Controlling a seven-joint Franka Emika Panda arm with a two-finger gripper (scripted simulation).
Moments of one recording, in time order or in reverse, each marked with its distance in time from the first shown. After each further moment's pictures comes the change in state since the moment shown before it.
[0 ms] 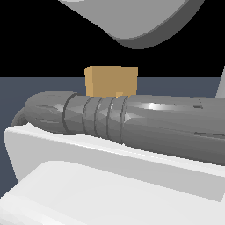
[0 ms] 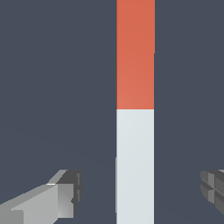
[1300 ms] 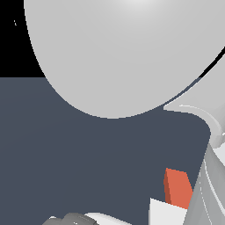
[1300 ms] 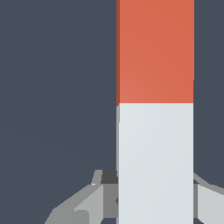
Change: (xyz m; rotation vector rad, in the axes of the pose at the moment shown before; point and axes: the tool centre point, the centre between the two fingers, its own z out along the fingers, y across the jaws) arm -0.001 0.001 0.051 0.000 0.001 0.002
